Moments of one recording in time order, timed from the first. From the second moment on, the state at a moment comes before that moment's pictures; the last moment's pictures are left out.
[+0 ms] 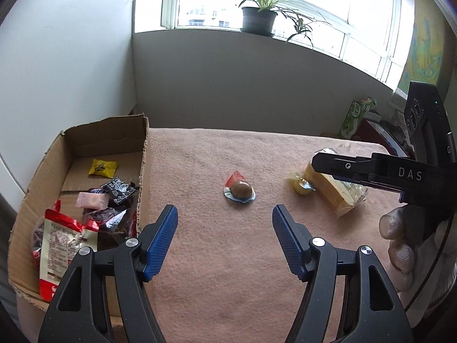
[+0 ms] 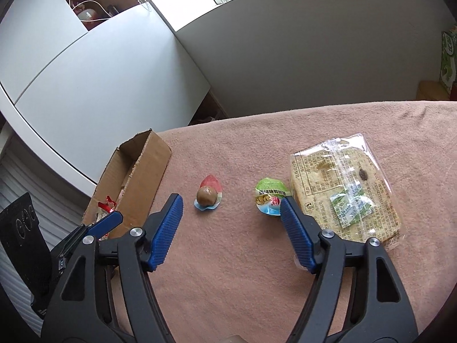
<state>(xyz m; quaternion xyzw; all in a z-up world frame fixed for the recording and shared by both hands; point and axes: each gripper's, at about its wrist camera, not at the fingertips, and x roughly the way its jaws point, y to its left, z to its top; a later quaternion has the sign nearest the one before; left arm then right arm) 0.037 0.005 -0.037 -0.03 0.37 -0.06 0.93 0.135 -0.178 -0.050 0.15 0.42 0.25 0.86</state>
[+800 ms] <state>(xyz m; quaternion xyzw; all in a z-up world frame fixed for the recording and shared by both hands) 0.062 -0.092 -0.058 -0.08 0.42 -0.18 0.88 0.157 -0.279 -0.084 0.19 0.45 0.16 0.86</state>
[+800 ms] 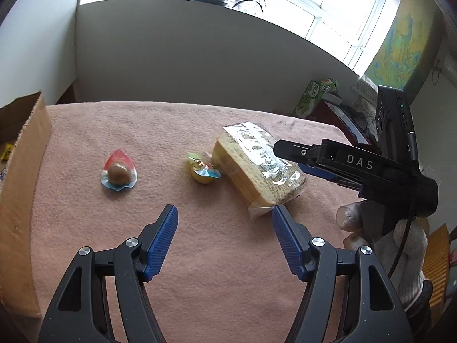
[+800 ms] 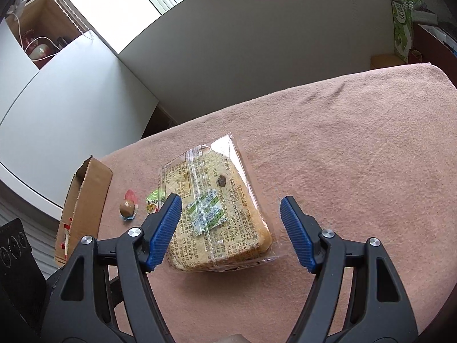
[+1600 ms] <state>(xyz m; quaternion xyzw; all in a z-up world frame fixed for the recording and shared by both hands) 0.090 -0.127 -0.078 -0.09 0.45 -0.21 0.86 0.143 -0.266 -0.097 0.20 0.47 0.19 0.84</state>
